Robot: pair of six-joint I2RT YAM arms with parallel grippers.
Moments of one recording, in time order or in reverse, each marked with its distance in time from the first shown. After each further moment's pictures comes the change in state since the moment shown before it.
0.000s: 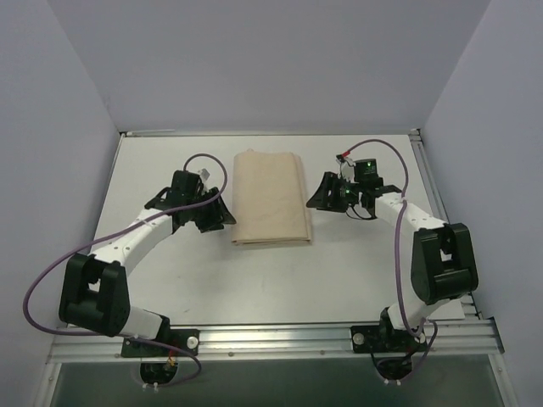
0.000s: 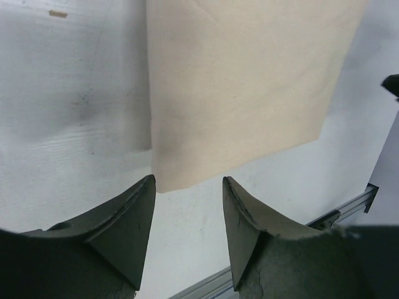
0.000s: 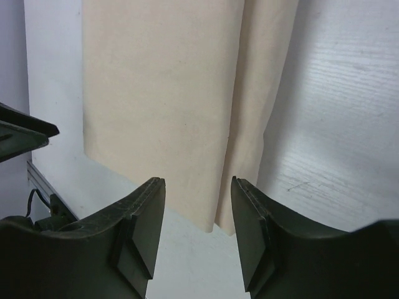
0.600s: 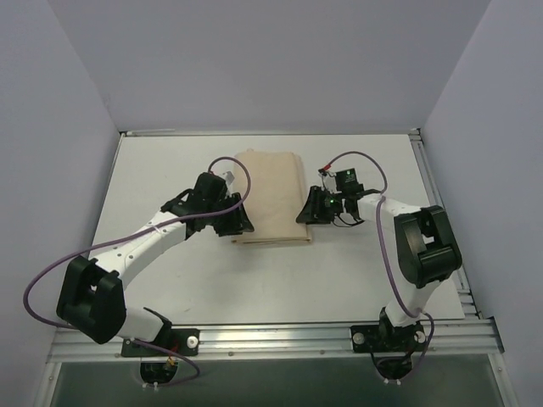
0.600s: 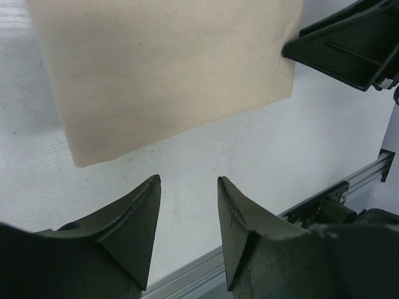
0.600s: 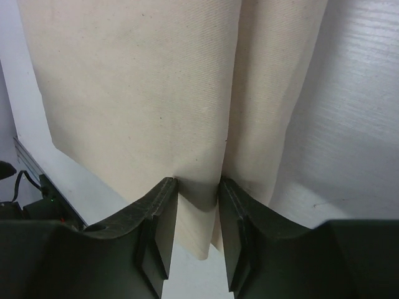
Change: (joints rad) left arm -0.216 -0.051 0.068 -0.065 -0.089 -0.042; right arm 0.092 0.150 -0.018 0.035 -0.007 0.018
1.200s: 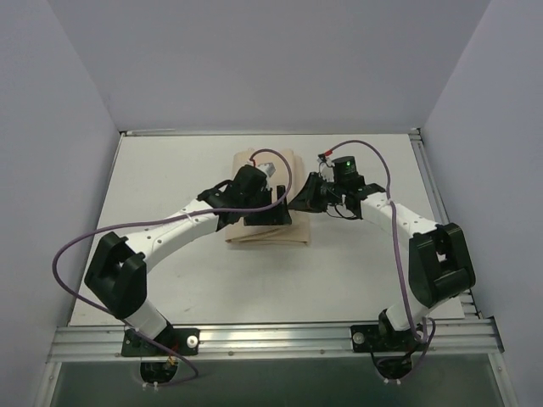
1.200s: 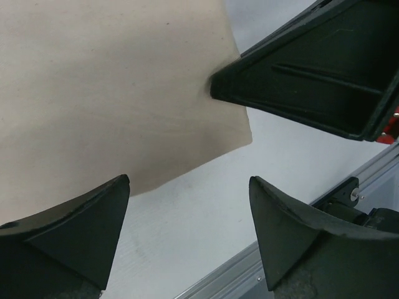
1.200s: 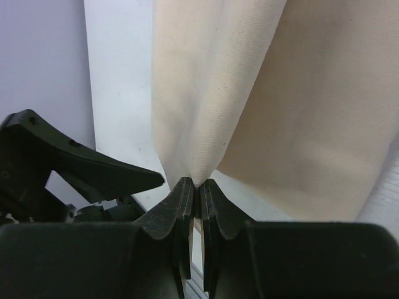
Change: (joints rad) left arm -0.216 0.181 0.235 0.032 -0.116 0.043; right arm 0.068 -0.150 0.052 -0.015 0.003 0.247
